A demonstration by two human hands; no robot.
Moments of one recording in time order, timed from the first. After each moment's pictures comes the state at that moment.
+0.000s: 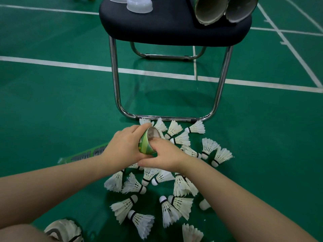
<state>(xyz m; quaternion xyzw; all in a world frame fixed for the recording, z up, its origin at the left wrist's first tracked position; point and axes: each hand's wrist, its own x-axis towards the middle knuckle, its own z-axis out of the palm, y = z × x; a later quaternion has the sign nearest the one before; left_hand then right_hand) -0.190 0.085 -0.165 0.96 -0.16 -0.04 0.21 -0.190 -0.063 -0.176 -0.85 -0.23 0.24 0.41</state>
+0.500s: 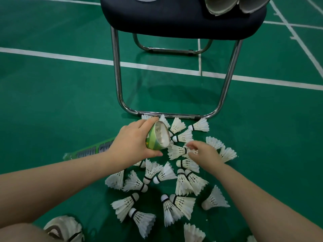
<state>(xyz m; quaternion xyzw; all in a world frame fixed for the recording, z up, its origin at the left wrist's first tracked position) -0.184 0.077 -0.164 0.96 -0.16 -0.06 0.21 -0.179 -0.165 -0.269 -0.95 0.00 0.18 0.26</state>
